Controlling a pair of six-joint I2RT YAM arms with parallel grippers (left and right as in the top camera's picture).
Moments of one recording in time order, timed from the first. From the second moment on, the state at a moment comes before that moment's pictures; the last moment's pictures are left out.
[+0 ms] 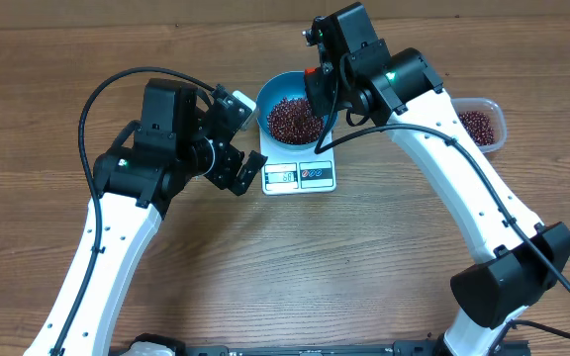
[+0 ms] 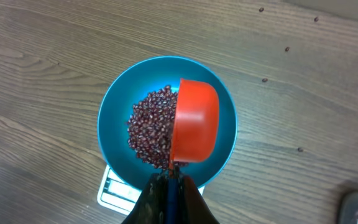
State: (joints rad) left arm -0.25 1.36 1.28 -0.82 0.32 0.32; right arm 0.50 1.88 1.94 -1.01 0.04 0.14
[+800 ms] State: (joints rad) left arm -0.25 1.36 1.28 -0.82 0.32 0.32; right arm 0.62 1.88 1.94 -1.02 0.24 0.04
